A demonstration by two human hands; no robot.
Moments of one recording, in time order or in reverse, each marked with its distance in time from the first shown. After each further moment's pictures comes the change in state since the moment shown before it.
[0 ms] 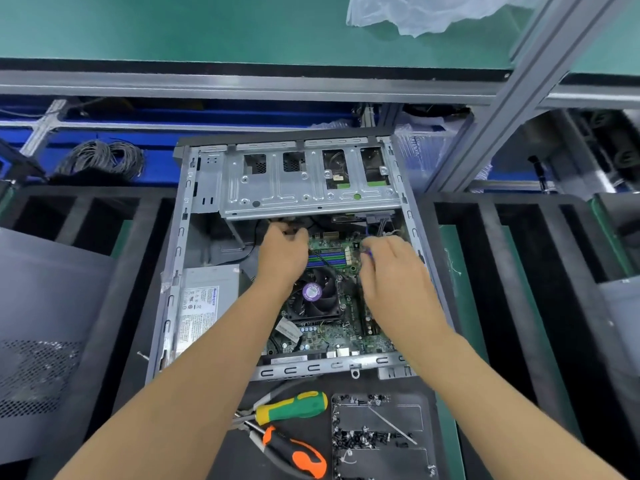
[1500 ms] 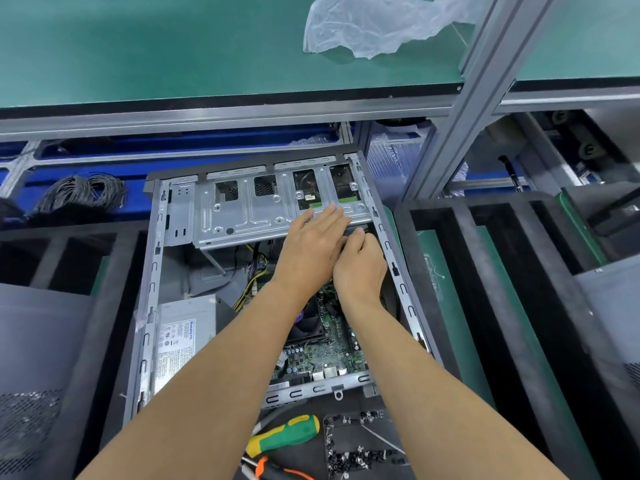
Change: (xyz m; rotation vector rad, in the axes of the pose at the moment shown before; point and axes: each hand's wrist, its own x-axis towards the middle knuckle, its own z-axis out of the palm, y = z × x) left_hand -0.004 0.036 0.043 0.770 -0.040 1.237; right_hand 0.060 0.002 0.057 0.697 0.233 0.872
